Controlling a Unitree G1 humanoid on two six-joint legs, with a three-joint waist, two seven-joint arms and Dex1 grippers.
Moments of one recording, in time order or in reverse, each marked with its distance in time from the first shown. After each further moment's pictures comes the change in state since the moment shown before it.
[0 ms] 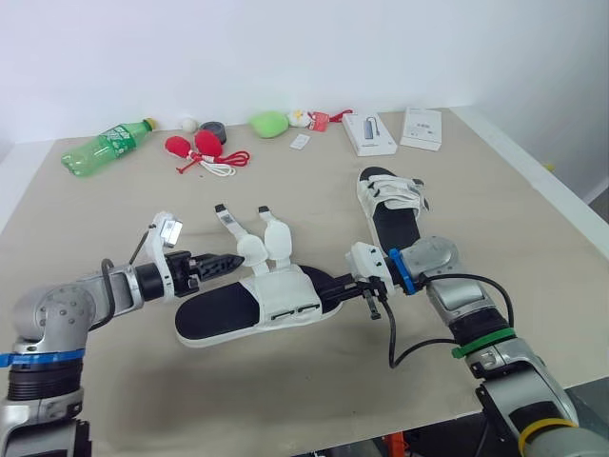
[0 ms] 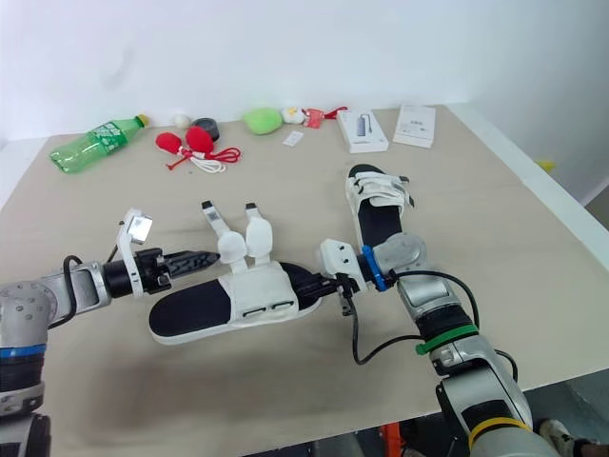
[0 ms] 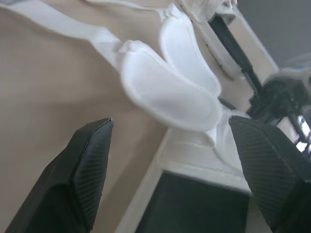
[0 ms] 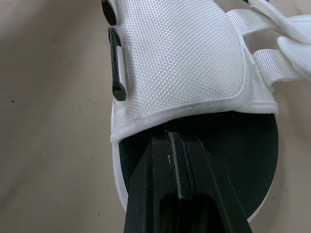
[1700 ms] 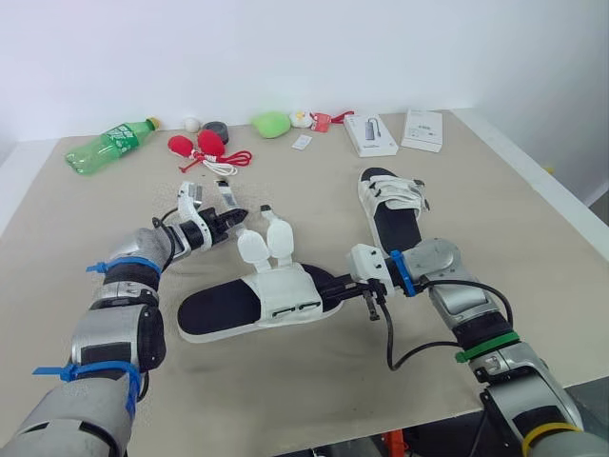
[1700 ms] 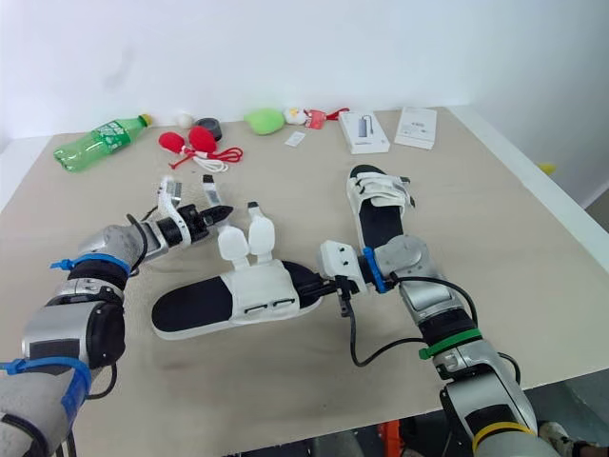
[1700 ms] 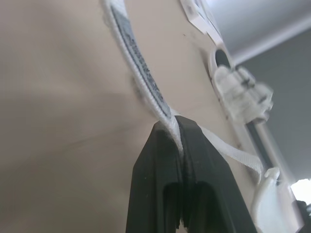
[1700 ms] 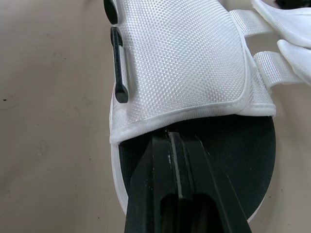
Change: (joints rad) left arm -0.578 -0.208 -0.061 1.004 0.529 -0.553 -0.331; right arm 0.030 -0.026 0.000 -0.068 -0.010 0.019 -0.036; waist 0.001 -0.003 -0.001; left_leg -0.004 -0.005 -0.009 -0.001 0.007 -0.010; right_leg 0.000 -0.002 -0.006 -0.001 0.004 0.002
